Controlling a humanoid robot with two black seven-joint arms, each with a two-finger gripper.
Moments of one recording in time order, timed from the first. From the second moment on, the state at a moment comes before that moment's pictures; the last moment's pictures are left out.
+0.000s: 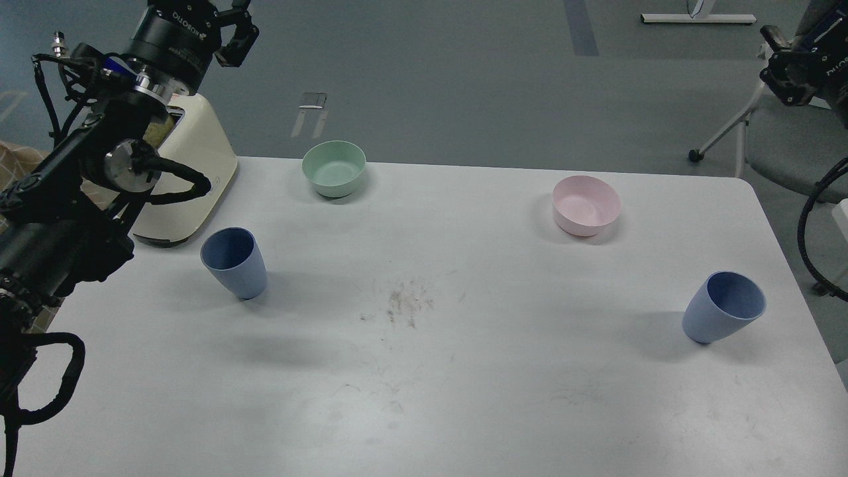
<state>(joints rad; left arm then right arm) -0.86 0.42 -0.95 -0.78 0.35 -0.40 -0.45 0.80 -0.51 1.25 0.75 -0.49 0.49 0.09</state>
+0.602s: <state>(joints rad) -0.86 0.43 -0.95 -0.78 0.36 -0.42 -0.45 0.78 -0.51 1.26 0.76 -0.49 0.49 0.09</state>
